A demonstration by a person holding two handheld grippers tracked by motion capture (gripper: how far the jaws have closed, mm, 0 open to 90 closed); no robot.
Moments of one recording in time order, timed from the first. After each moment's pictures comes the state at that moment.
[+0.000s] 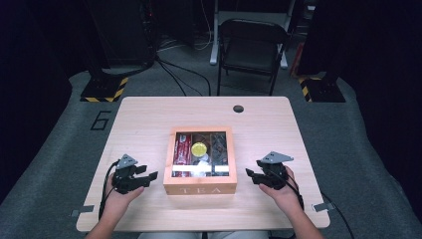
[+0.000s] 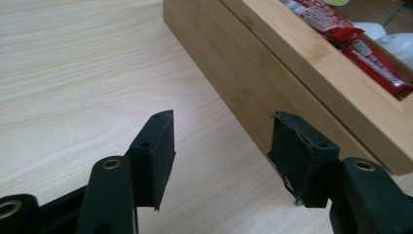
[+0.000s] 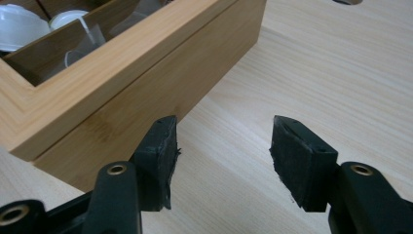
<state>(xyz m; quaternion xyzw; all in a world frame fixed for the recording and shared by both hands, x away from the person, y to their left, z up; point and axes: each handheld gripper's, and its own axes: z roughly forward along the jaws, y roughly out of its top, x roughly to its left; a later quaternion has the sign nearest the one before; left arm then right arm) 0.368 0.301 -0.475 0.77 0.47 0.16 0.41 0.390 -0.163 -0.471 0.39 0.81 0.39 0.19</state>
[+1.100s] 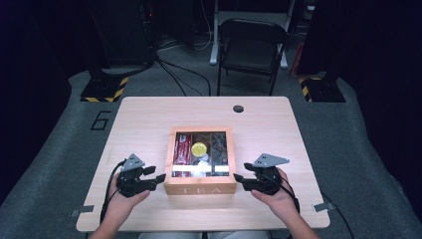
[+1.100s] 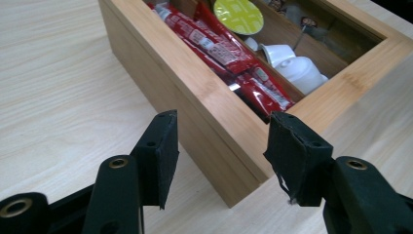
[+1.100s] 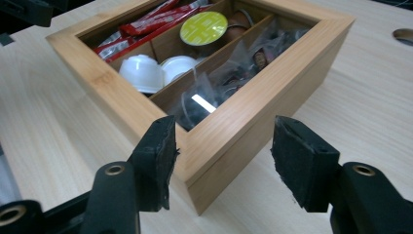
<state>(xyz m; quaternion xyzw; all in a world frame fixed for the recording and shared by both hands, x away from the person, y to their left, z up) 0.347 0.272 -0.441 0.79 0.42 0.14 0.42 0.360 -0.132 -0.434 0.35 0.81 0.44 0.15</state>
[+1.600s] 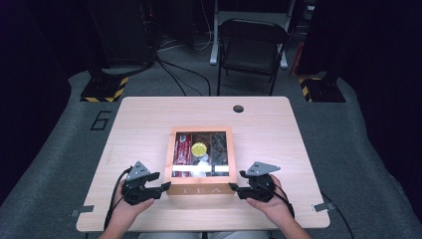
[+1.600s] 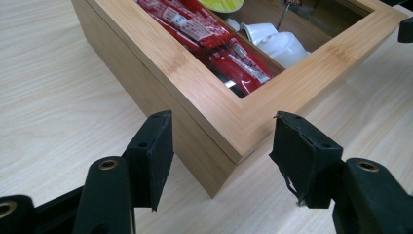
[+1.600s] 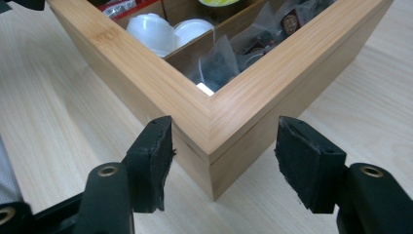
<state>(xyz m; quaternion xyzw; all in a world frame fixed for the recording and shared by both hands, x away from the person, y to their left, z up) 0.335 0.263 -0.459 0.80 0.40 0.14 0.42 0.354 -0.120 -0.463 0.33 0.83 0.42 0.14</state>
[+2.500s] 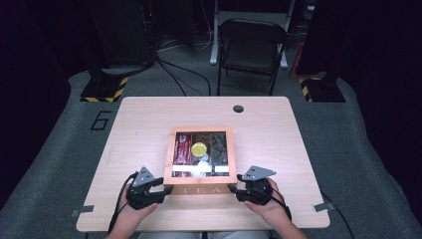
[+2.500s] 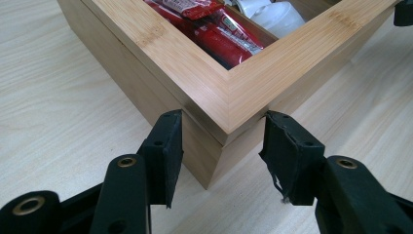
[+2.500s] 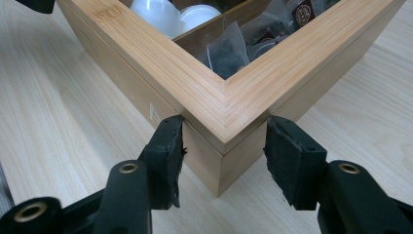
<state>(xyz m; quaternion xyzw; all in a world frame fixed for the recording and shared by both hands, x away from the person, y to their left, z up) 0.331 0.254 -0.474 0.81 0.39 0.15 0.41 0.349 -0.114 -0.474 0.32 0.84 0.42 0.15</state>
